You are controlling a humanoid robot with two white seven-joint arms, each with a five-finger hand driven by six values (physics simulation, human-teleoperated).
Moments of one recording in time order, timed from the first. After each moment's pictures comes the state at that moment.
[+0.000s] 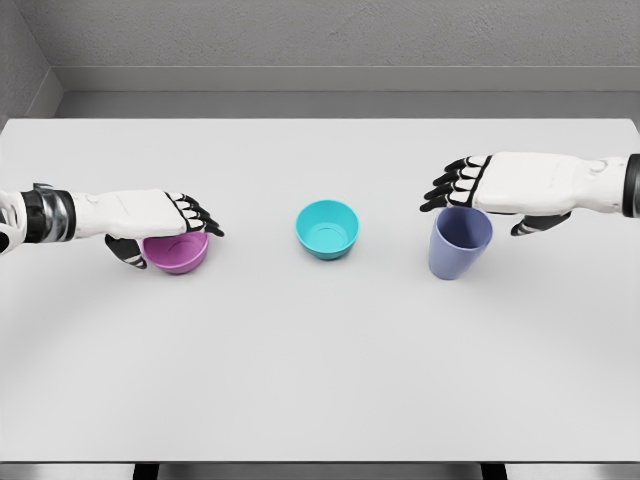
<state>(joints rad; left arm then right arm) -0.69 0.80 -0.74 -1.39 -0.46 -0.61 -0.61 -0.76 -0.99 0.72 -1.66 0.27 -0.61 0.61</state>
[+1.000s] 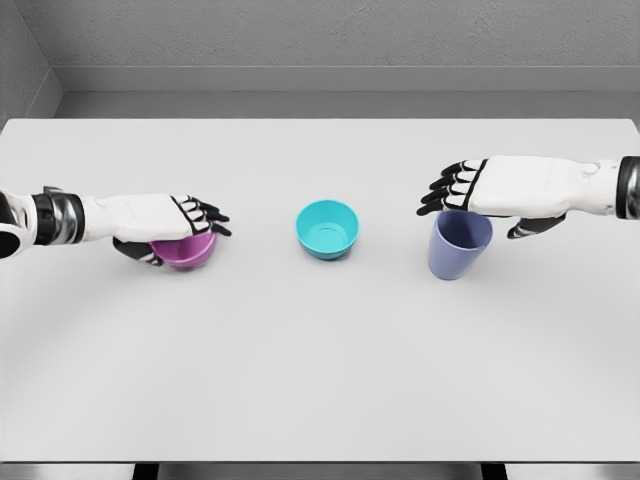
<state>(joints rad) -0.70 0.78 -0.75 -1.37 -0.48 -0.61 -0.61 -0.77 -0.98 0.75 -1.65 0.27 -0.61 0.61</state>
